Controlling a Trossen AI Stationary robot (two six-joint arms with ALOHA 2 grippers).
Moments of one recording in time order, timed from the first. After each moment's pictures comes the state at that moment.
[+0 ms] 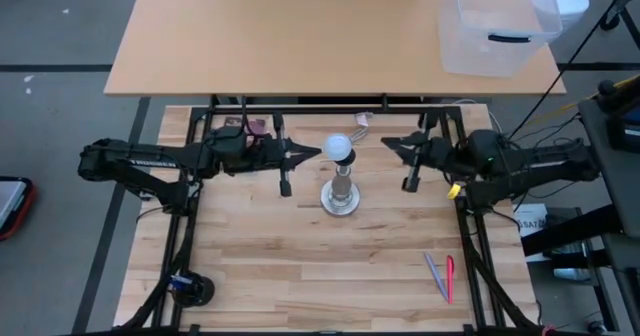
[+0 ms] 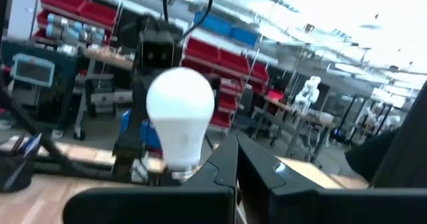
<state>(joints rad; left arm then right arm) 0.02 1.23 1.05 0.23 -0.08 0.30 0.10 0.87 0.84 0.26 0.33 -0.38</state>
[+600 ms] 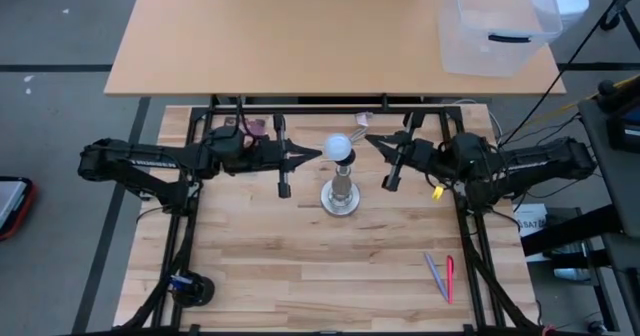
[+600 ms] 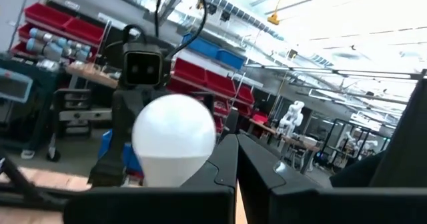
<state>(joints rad) 0.02 1.24 1.05 0.29 -0.04 0.32 0.08 1.04 0.85 0.52 0.33 -0.45</state>
